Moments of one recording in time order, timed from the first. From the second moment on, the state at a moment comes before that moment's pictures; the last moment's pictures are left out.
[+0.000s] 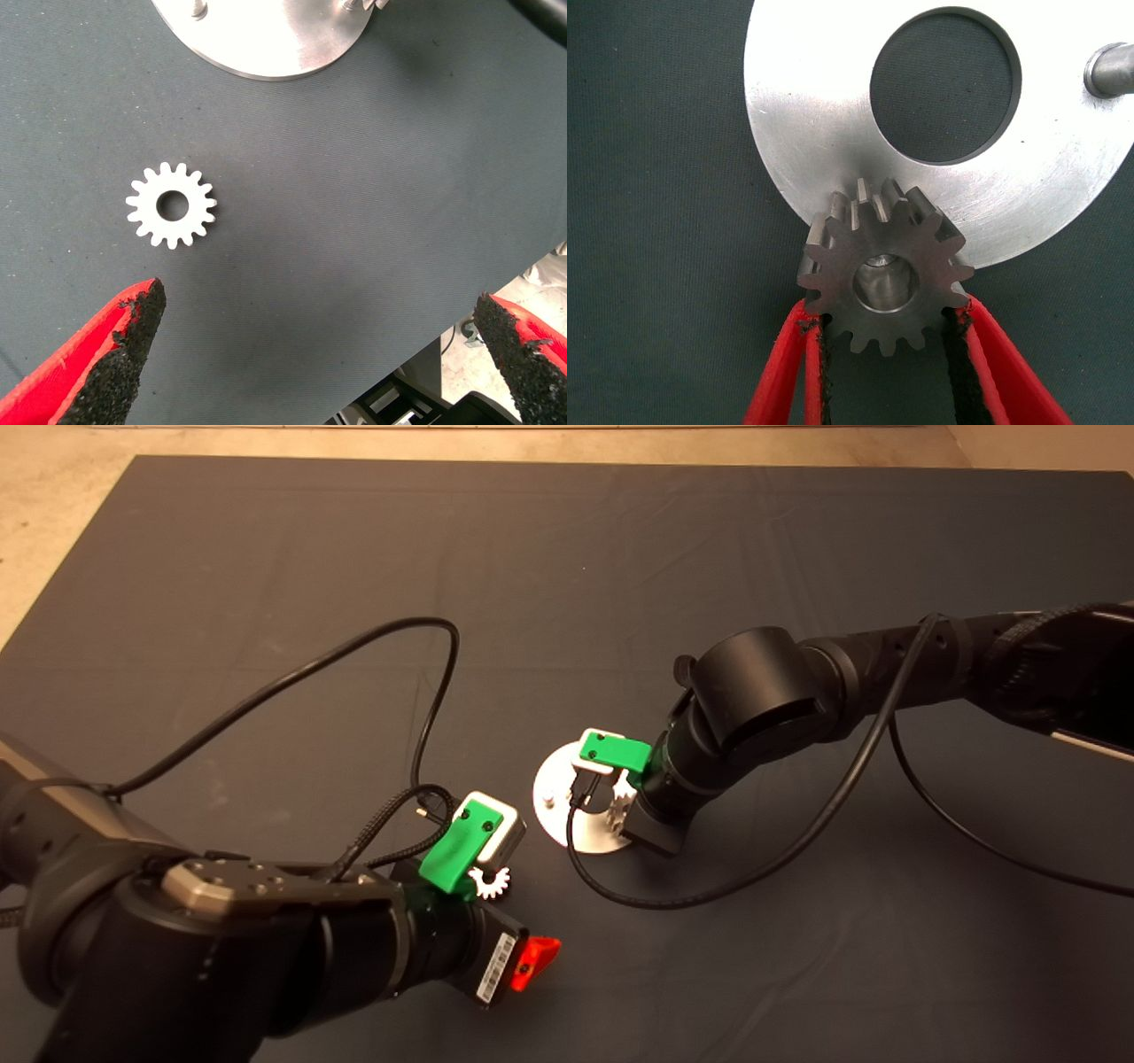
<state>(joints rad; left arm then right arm) -0.20 2.44 -0.33 0.86 1.53 -1.53 0.29 2.77 -0.98 -0.41 -1.54 0.70</state>
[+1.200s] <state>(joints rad) -0.20 2.44 -0.33 0.87 1.53 -1.53 0.29 2.76 -0.97 -0.41 -1.53 0.69</state>
